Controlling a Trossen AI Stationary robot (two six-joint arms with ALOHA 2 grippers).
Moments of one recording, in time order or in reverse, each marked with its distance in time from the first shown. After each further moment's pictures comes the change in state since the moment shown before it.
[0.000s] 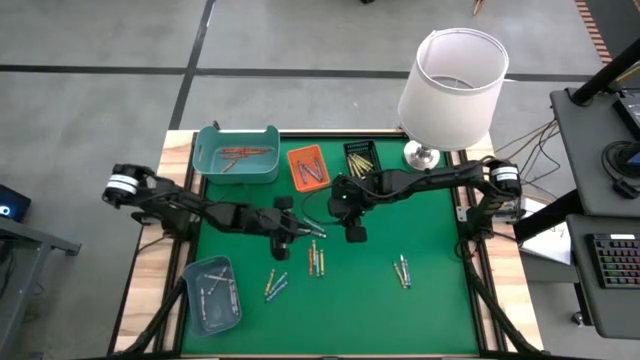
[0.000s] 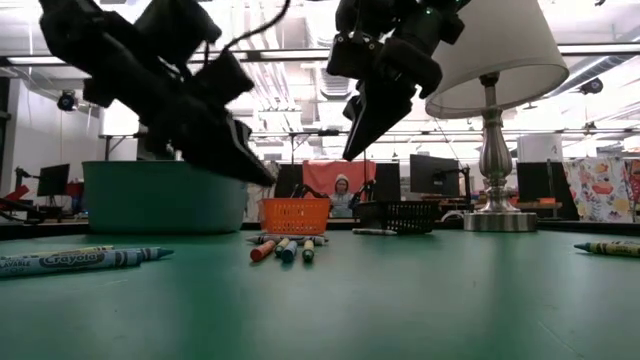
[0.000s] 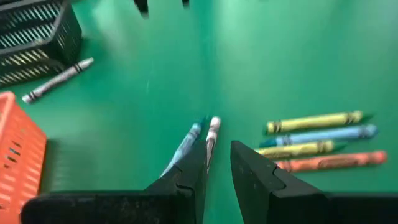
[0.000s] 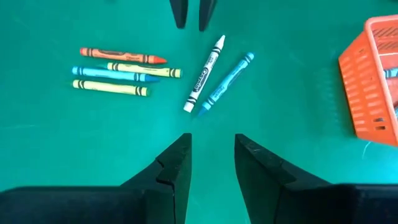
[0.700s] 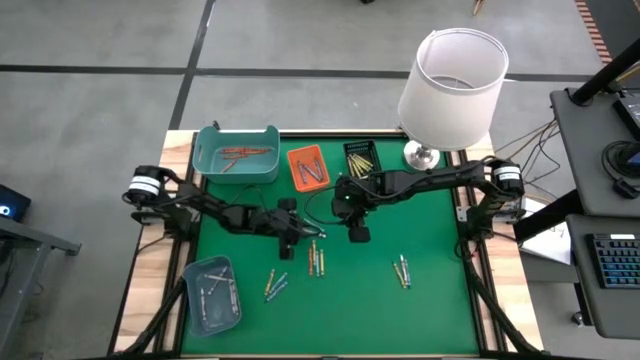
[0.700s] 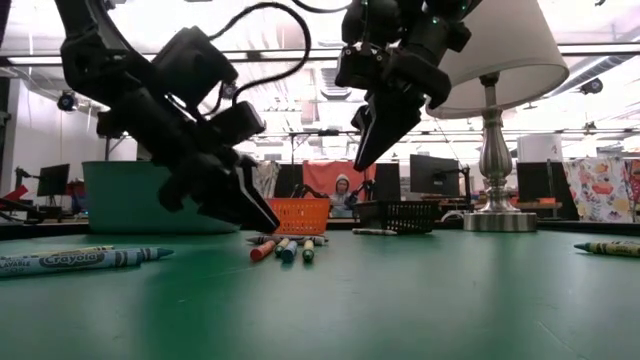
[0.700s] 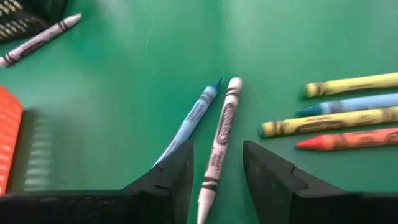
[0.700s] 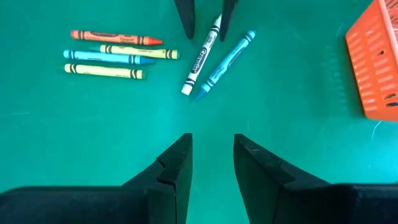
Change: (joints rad) left arm 0.038 0.178 0.000 0.102 0.000 0.023; right arm -0.010 -0.018 -0.057 0.016 0.001 0.014
